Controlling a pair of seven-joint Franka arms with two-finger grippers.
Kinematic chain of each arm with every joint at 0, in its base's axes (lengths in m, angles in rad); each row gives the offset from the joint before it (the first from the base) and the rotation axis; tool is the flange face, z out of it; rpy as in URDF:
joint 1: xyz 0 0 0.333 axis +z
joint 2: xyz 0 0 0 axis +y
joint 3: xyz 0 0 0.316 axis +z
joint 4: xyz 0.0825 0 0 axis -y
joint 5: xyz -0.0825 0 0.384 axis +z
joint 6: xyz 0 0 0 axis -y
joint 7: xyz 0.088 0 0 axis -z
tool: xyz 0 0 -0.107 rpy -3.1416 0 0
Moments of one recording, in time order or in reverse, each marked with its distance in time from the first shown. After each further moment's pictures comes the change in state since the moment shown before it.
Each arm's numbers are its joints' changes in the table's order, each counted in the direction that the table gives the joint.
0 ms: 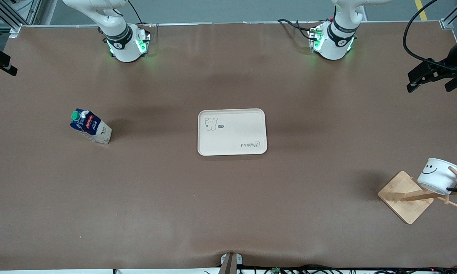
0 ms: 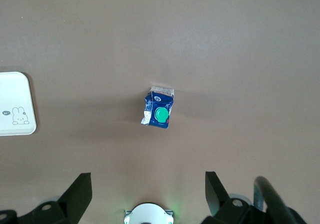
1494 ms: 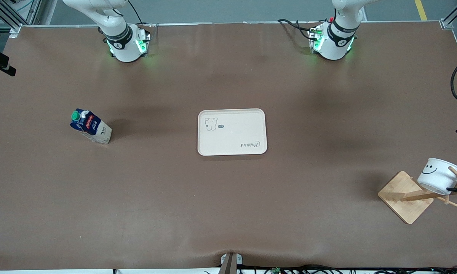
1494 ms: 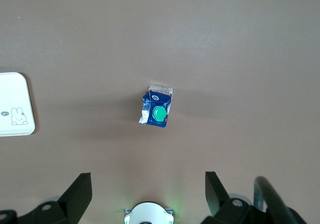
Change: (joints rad) left arm 0.329 0.061 0.019 -0.331 -0.123 0.644 0.083; right arm -0.005 0.004 -0.007 -0.001 0.000 -0.003 0.000
